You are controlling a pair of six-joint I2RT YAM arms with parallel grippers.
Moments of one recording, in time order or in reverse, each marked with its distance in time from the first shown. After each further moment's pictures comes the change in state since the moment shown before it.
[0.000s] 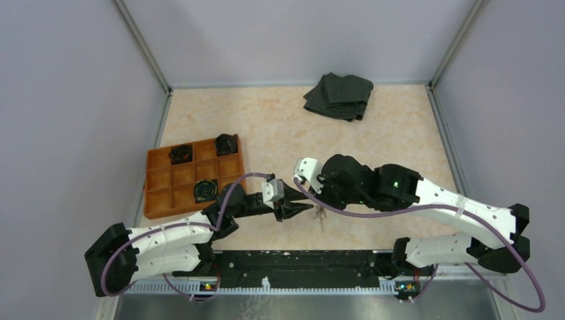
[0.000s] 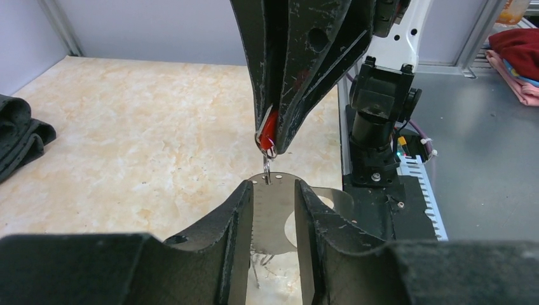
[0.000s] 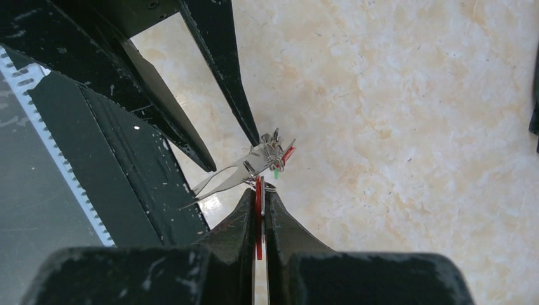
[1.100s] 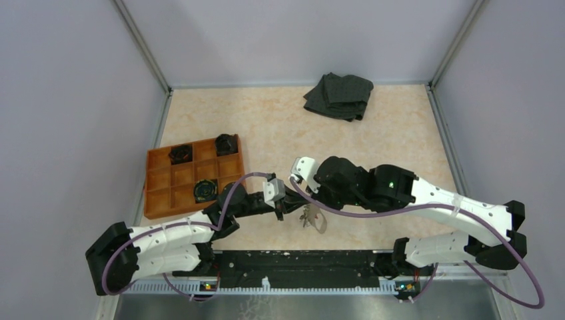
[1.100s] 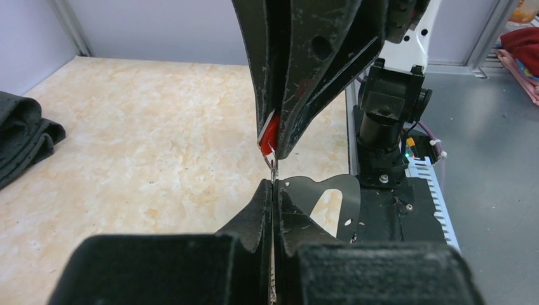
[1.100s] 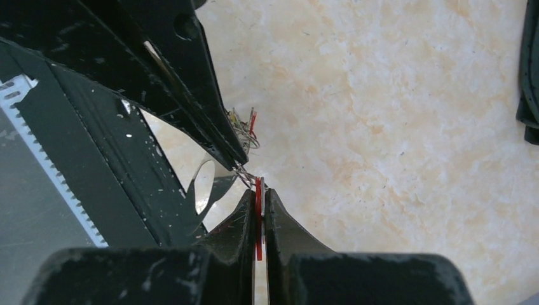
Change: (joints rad) left arm -0.004 0.026 0.012 0.004 -0.006 0.018; right arm 0.032 0.034 0.031 -0.015 0.056 0.039
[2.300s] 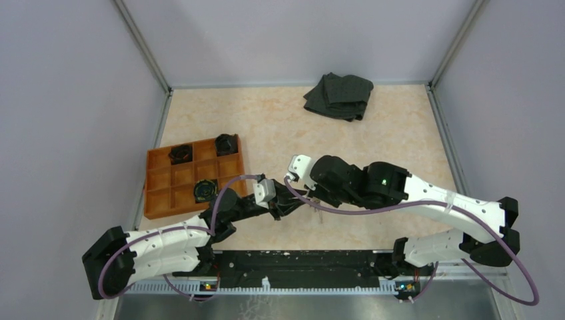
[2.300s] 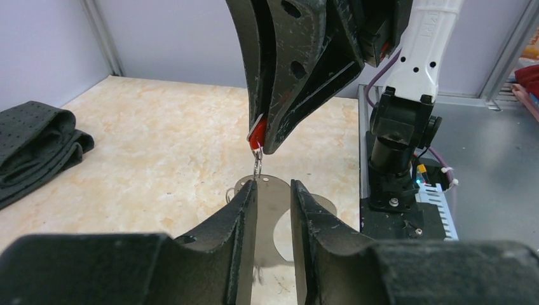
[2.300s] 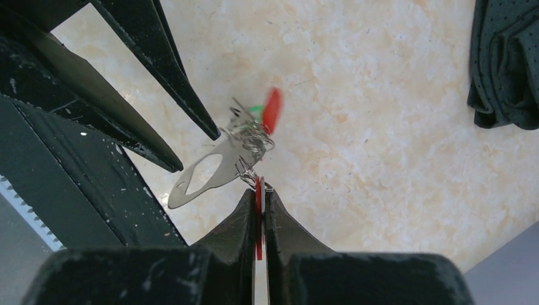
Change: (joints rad) left arm -0.001 -0.065 -0.068 0.112 -0.085 -0.043; right arm 0.005 0.051 0.047 -0.039 0.123 -0.032
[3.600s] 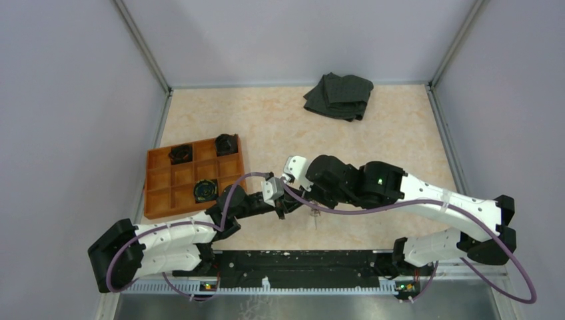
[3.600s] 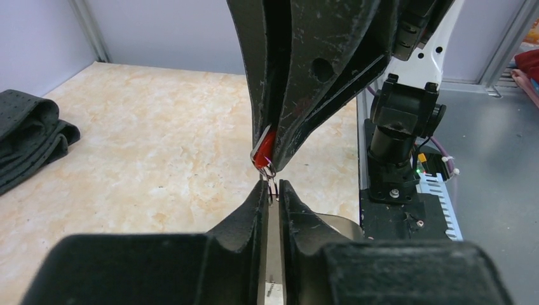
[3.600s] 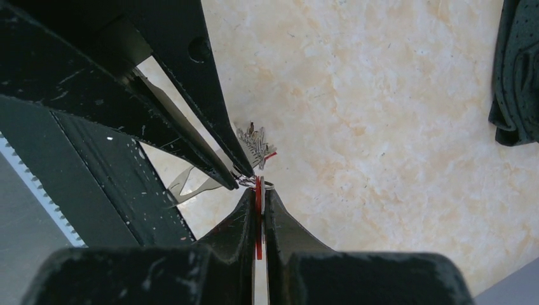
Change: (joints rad) left arm 0.000 0.093 0.036 0.001 0.027 0.013; right arm 0.008 0.026 0.019 0.014 -0.055 0.005
